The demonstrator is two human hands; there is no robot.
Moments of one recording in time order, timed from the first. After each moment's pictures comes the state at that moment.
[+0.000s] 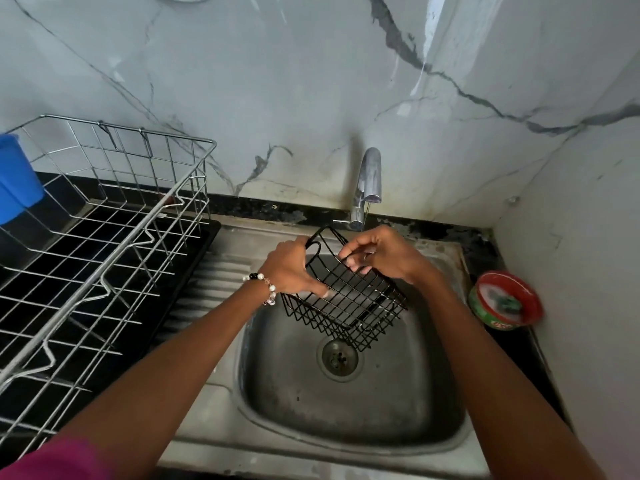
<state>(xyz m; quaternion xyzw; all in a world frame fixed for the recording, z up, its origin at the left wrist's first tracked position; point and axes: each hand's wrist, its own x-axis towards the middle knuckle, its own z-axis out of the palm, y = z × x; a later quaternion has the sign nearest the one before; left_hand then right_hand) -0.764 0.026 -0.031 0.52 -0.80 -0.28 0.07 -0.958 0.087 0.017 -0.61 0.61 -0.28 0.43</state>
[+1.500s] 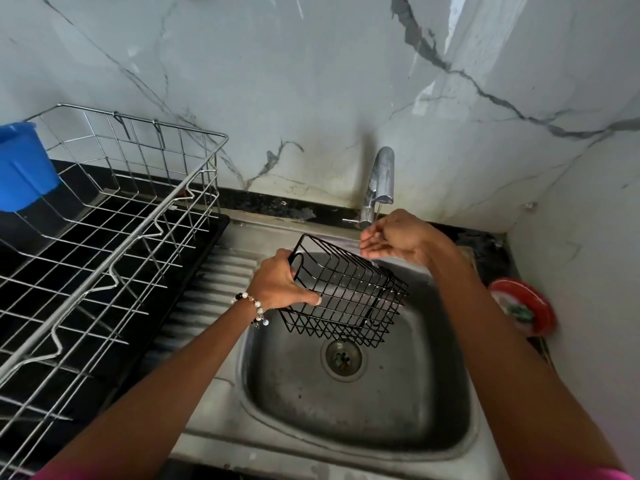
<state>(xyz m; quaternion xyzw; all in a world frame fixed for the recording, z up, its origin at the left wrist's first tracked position) -0.731 0.041 -0.062 0.59 -0.72 -0.34 0.13 -0.963 0.056 0.039 -0.38 0.67 -0.30 0.56</state>
